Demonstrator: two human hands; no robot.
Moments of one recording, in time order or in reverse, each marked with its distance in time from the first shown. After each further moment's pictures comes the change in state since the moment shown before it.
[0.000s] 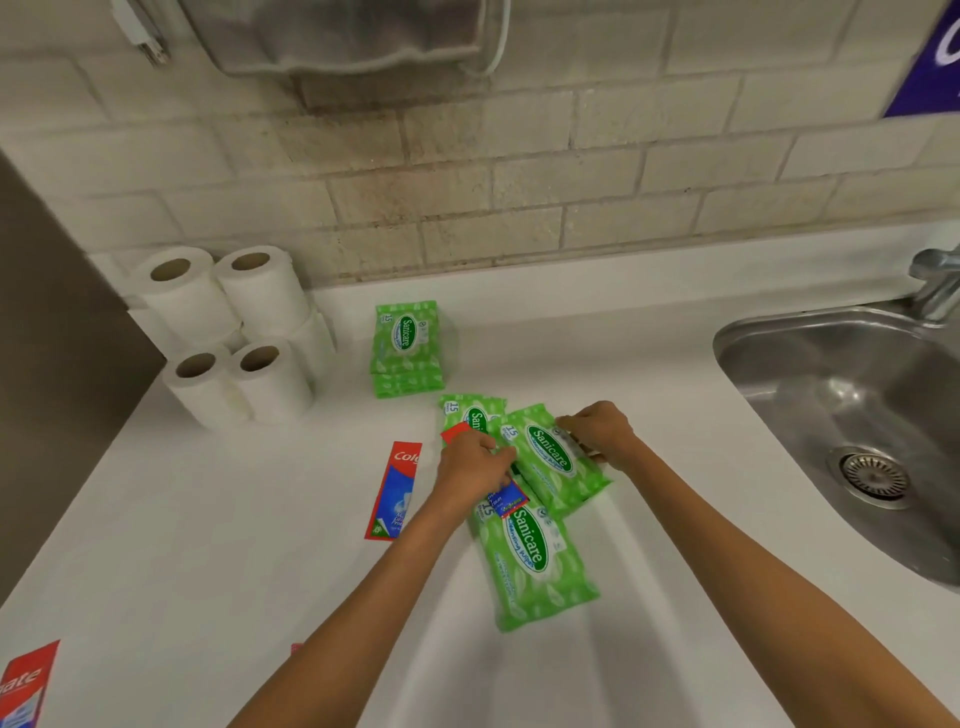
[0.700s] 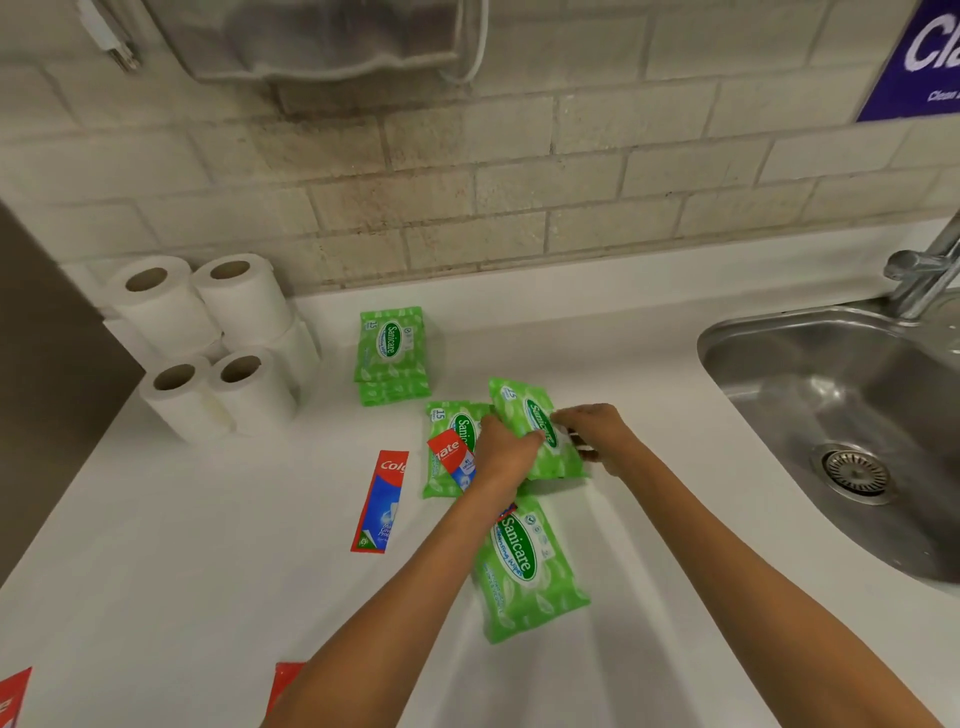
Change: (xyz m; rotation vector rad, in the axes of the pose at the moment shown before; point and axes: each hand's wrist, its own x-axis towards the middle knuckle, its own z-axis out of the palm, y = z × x) left_hand 0.009 0.034 0.043 -0.156 0.062 -0.046; right_hand -0.007 0.000 -0.012 0.453 -0.087 0.077
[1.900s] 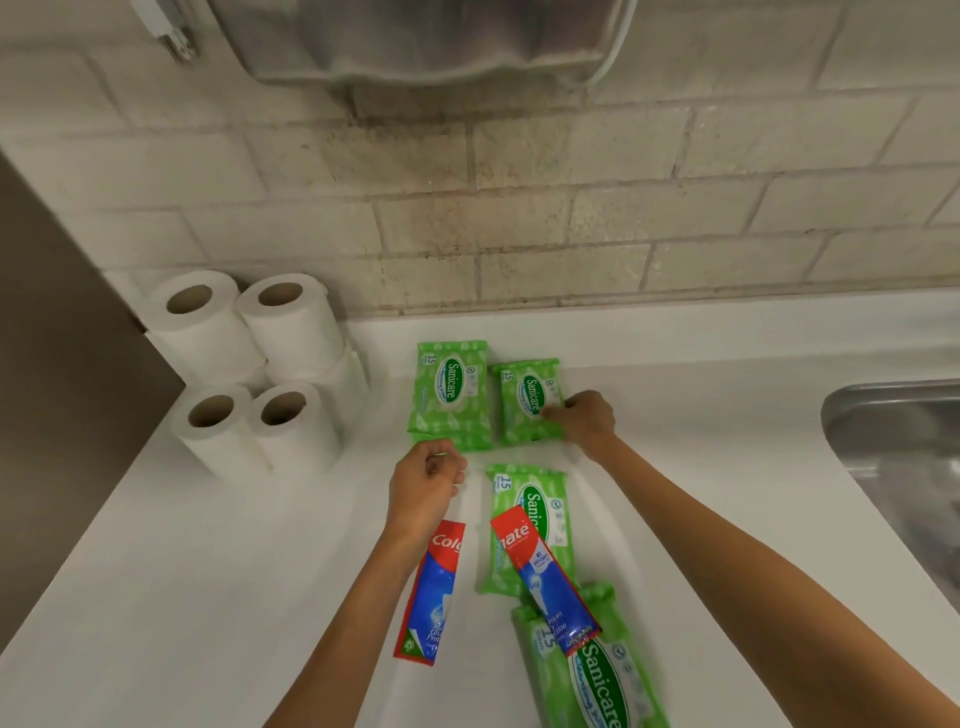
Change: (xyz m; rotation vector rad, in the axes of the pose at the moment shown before) left_hand 0.082 -0.028 -0.131 -0.215 0.181 0.125; right_hand 0.110 -0.070 0.101 -0.482 0.127 -0.168
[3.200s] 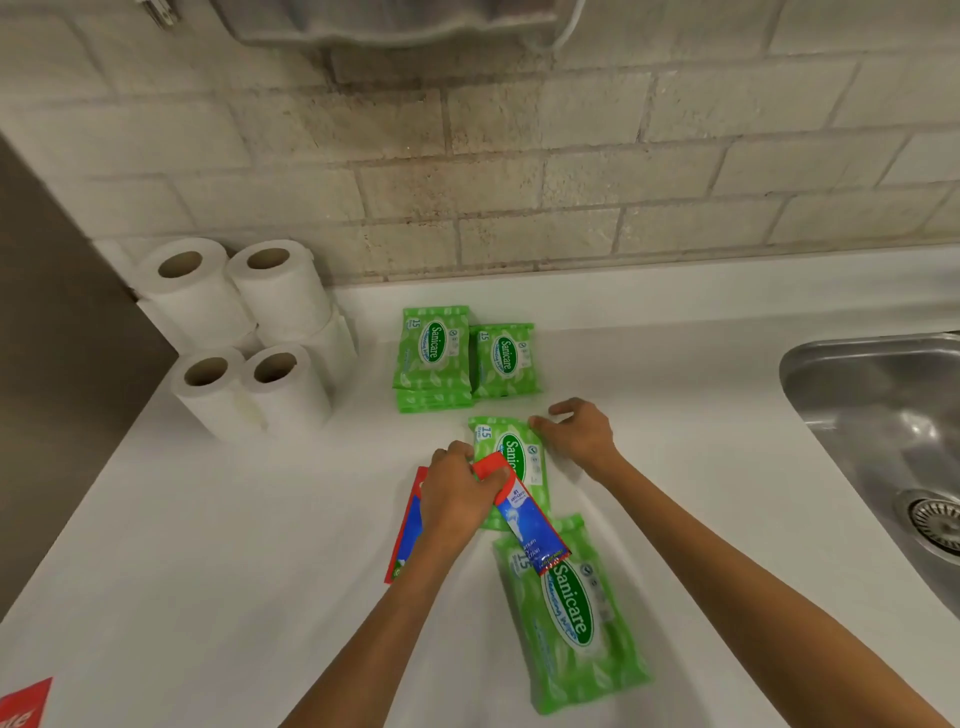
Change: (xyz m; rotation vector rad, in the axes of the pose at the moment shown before) left_hand -0.047 -0.027 0.040 0.617 -0.025 0.047; right_hand -0.063 0.052 -0.004 0.047 -0.049 -0.021
